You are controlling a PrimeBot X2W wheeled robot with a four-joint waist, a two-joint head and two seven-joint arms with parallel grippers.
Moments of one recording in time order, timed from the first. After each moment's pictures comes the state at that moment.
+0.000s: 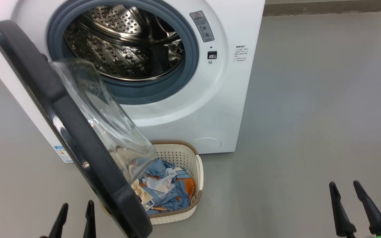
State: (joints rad) left arm 0.15 0.07 -0.03 0.04 -0.33 -0.13 -0.26; right arm 0.13 -0.17 -0.08 0.04 0.35 0.13 -0.25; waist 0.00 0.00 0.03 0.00
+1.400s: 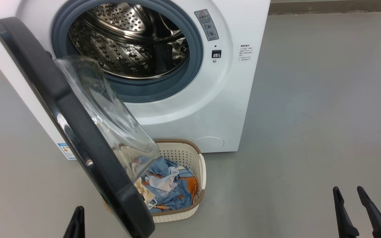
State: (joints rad) left arm 0.17 0.07 -0.04 0.06 -0.34 -0.13 -0.26; right arm 0.15 -0.15 -0.11 0.06 0.34 0.13 -0.25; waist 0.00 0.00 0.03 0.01
